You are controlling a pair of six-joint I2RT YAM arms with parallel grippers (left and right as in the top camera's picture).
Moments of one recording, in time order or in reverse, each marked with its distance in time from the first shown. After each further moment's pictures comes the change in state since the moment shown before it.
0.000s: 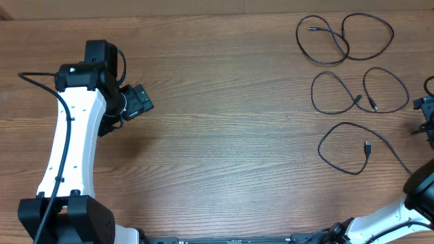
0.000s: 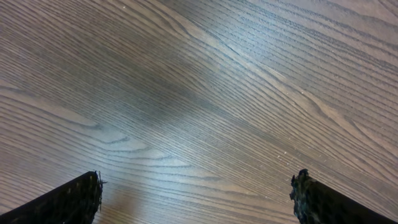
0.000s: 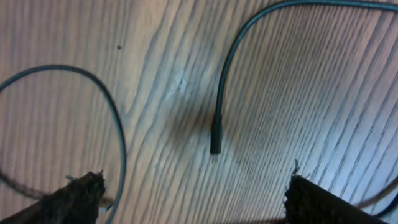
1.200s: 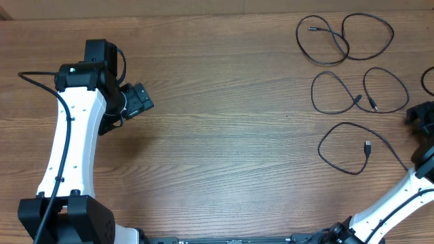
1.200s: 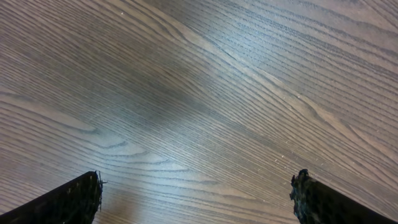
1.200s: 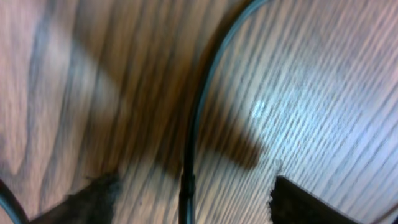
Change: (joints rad) left arm 0.000 0.000 0.000 0.016 0.000 0.000; right arm -0.006 0.391 0.397 -0.324 0.082 -0.037
